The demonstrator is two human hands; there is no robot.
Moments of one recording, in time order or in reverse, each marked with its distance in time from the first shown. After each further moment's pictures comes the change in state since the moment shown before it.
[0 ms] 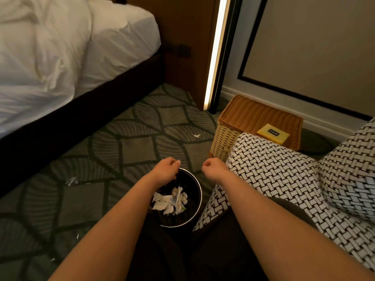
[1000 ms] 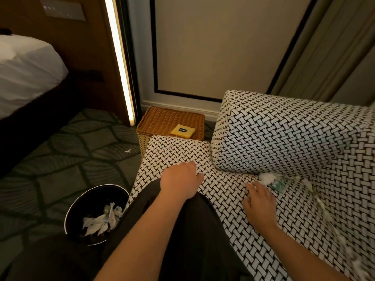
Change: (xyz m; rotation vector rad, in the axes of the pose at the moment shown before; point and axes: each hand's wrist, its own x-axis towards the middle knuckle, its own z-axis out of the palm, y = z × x) left_hand -0.134 0.136 0.205 0.988 0.077 0.678; right_hand -0.215 0.301 -0.077 -0.365 0.747 0.275
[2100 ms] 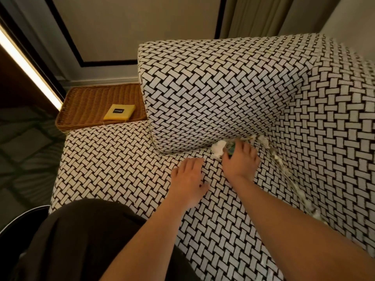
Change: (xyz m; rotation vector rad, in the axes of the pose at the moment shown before) left_hand 0.062 0.130 0.125 -0.218 -0.203 0.312; right_hand 0.075 0.079 0.017 0.020 0.119 0.478
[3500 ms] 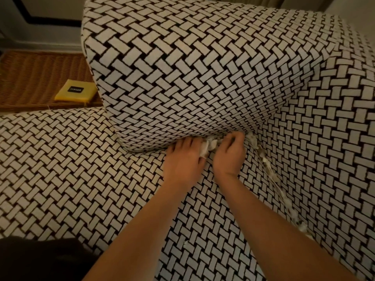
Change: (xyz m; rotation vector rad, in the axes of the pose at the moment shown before) left_hand 0.086 0.017 0.029 0.053 0.260 0.080; right_hand 0.031 -0.004 0.018 0.670 0.264 0.141
